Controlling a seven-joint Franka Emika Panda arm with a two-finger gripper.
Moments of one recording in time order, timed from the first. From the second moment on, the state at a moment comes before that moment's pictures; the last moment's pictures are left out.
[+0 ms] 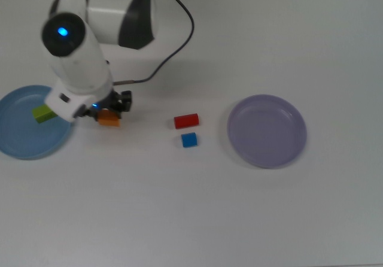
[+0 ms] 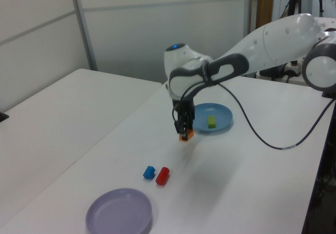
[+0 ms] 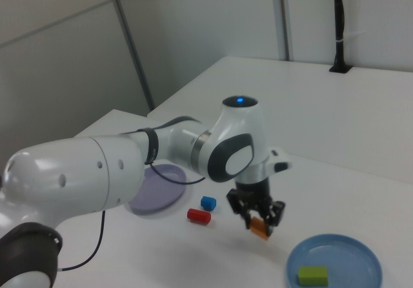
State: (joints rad) arm -0.34 0.48 0.20 -1.58 -0.11 2.01 -0.22
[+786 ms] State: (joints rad) arm -0.48 0.58 0.16 -1.54 -0.10 2.26 -0.25
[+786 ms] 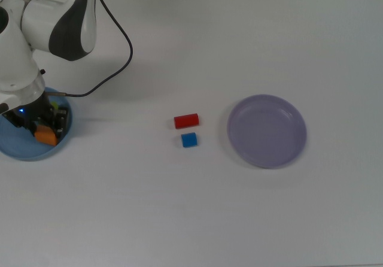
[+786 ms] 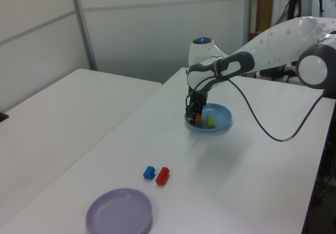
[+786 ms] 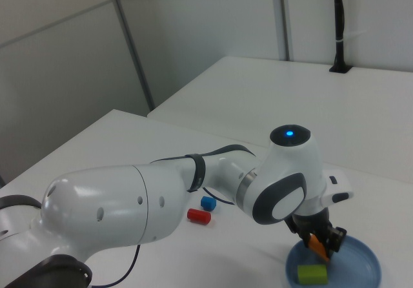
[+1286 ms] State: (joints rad) arm -0.47 0.57 0.16 -1.52 -0.10 2.26 -0.25
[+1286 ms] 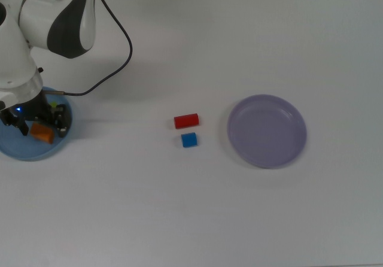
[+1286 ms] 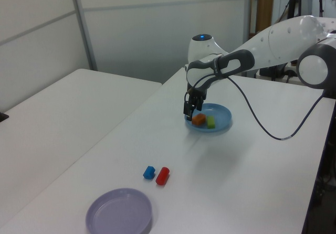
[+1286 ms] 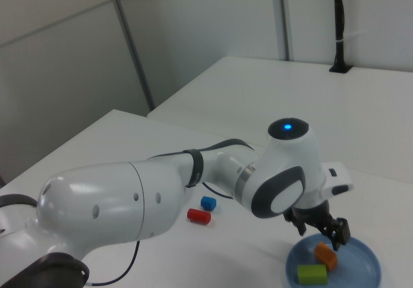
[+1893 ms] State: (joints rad) arm -0.23 0.51 0.24 -1.52 -0.07 2.07 0.00
